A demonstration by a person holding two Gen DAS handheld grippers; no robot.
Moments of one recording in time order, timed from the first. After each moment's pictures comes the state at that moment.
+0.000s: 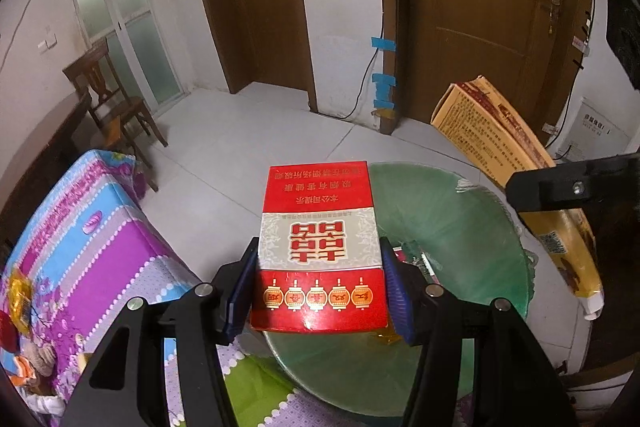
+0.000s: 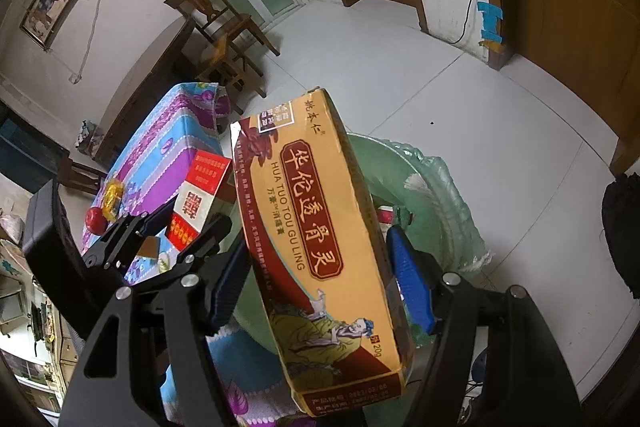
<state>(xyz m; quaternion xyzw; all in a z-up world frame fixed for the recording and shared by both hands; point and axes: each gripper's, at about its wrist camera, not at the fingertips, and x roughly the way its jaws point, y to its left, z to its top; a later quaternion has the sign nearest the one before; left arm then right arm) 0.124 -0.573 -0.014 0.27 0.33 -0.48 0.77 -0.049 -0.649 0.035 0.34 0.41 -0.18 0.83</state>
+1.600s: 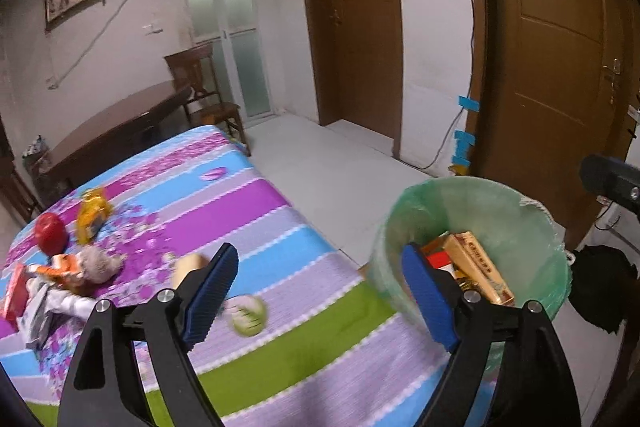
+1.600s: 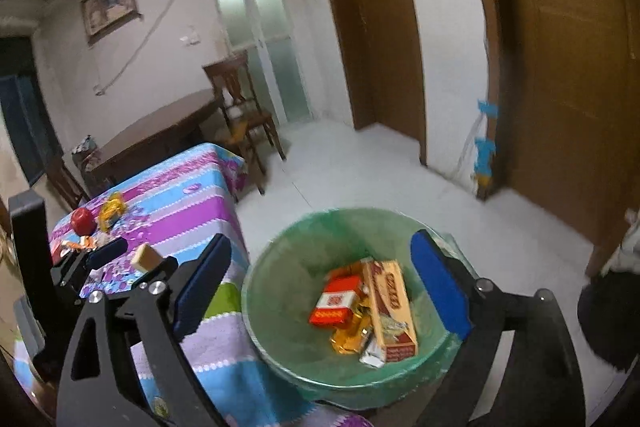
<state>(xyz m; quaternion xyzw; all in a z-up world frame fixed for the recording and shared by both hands) 0.116 -0.422 0.007 0.17 0.27 -0.35 0.88 -0.074 -0.517 0.063 0.15 0.23 -0.24 0.93</state>
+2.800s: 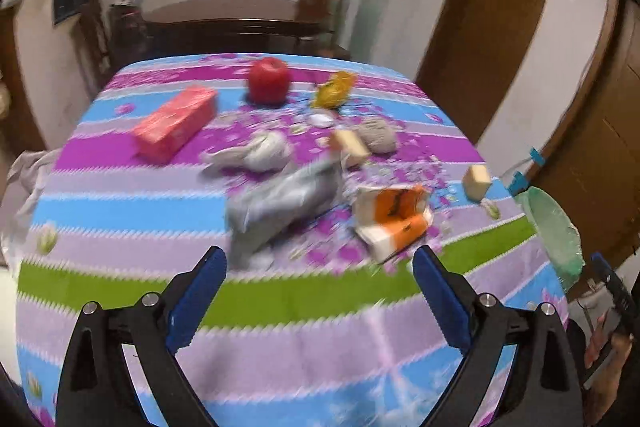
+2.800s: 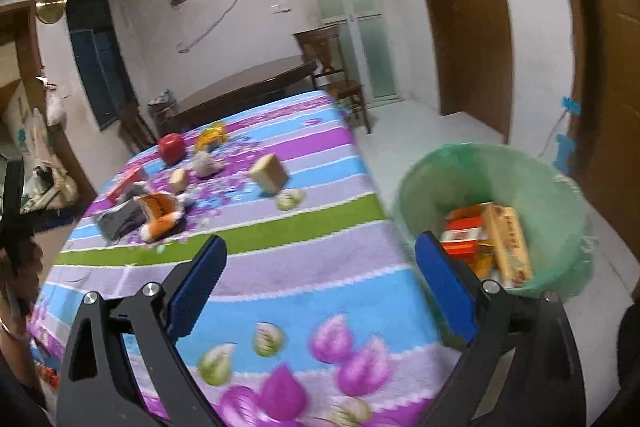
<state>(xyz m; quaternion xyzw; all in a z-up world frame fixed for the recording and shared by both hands) 0.190 -0.018 0.034 0.00 0.39 -0.23 0.89 -0.063 -0.393 0.010 0.14 0.26 -0.09 0.95</state>
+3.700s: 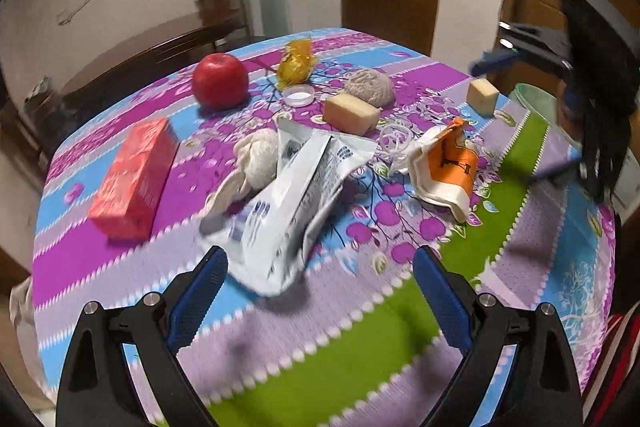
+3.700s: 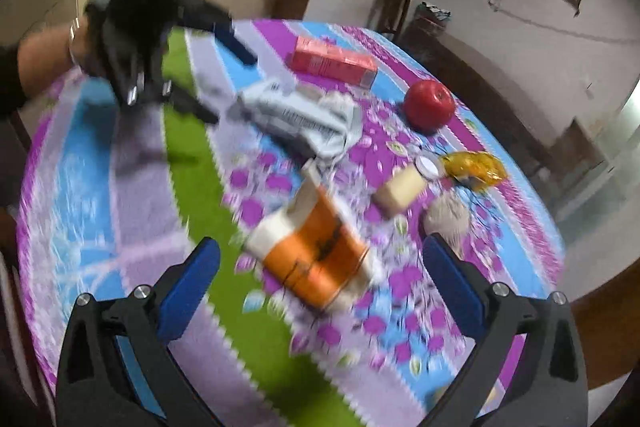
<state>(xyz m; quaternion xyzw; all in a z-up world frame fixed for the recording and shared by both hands) 0.277 -0.010 -0.020 0.18 0.36 -0.38 0.83 0.164 -0.197 0.015 -0.30 0.34 0.31 0.84</state>
